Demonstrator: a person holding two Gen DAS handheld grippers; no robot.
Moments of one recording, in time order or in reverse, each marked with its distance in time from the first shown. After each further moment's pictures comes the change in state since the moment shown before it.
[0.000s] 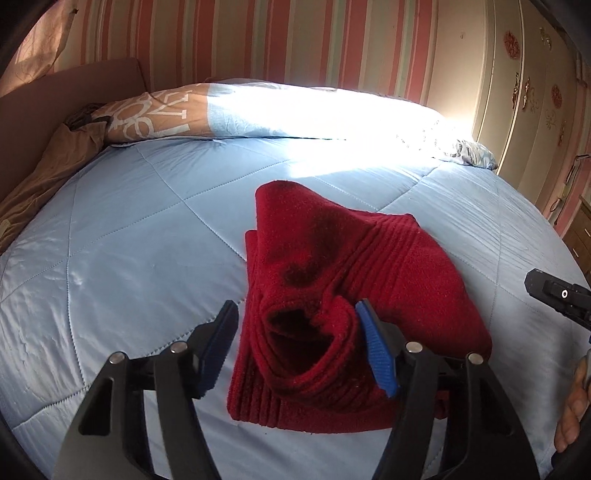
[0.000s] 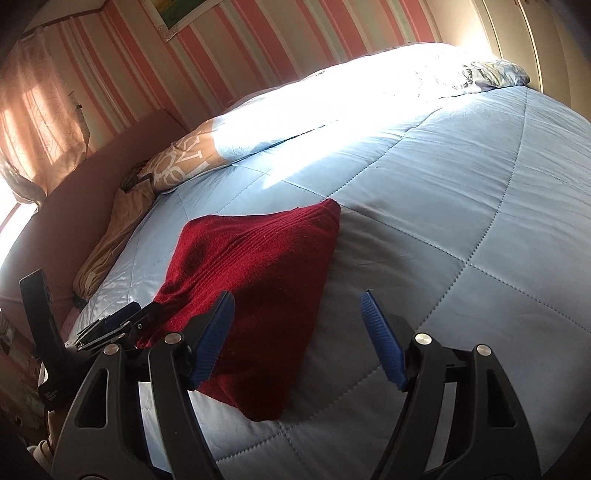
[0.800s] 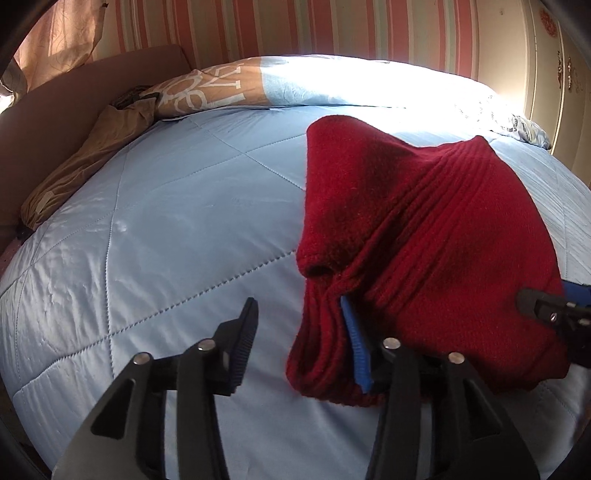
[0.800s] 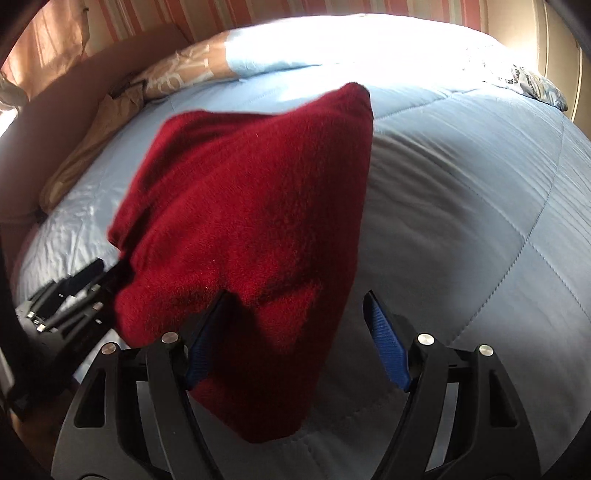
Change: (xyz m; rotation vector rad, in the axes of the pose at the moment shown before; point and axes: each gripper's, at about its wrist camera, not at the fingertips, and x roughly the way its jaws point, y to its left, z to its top) left arm 0.028 0.034 -0.058 -0.047 0.062 0.229; right arm 0.098 0.049 -0.047 -0.232 0.254 -0.154
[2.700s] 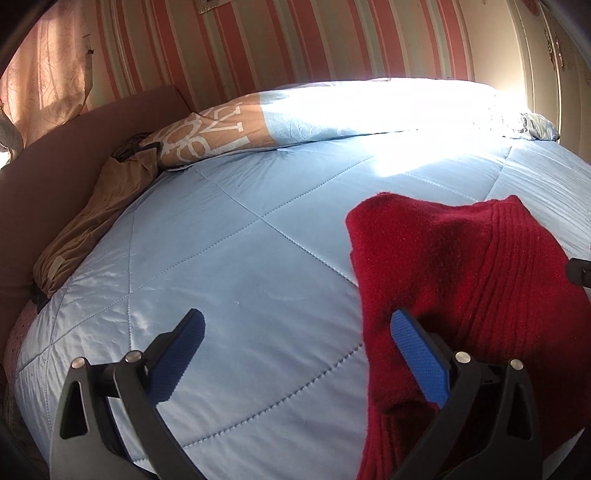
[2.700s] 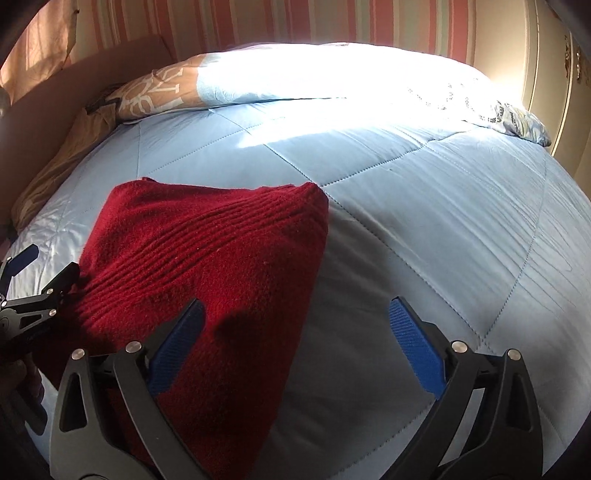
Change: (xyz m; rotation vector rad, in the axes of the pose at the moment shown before) left arm 0.004 0.023 0.073 0.125 -0.111 0.083; right arm -0.004 -0.040 0.064 -0.002 -0.109 -0.082
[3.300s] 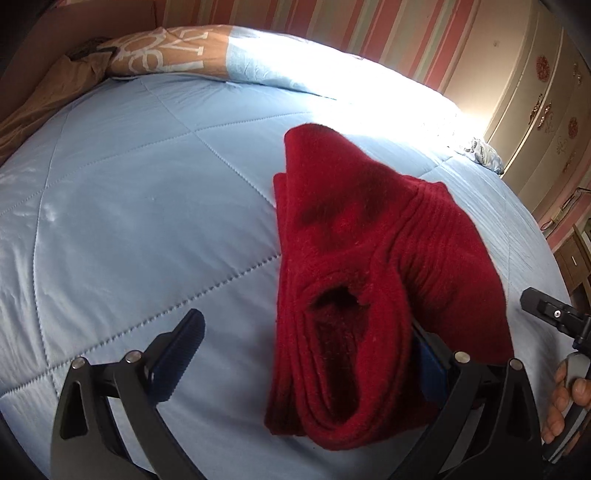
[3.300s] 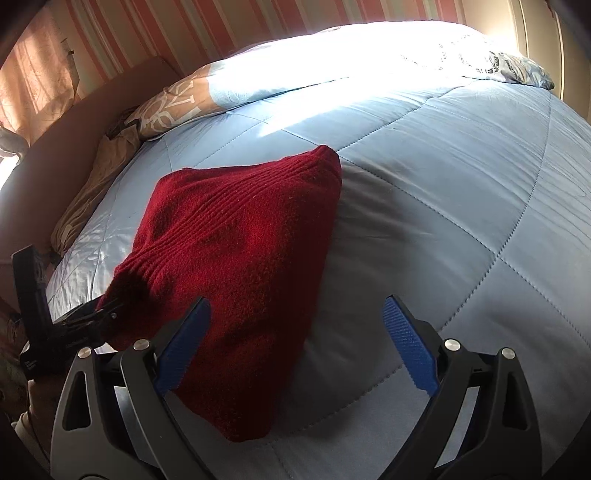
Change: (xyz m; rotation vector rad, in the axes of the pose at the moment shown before) left arm 0.008 -0.003 -0.035 -0.237 0.226 -0.424; right arm -0.037 -0.005 -0.037 0.136 0.038 0.156
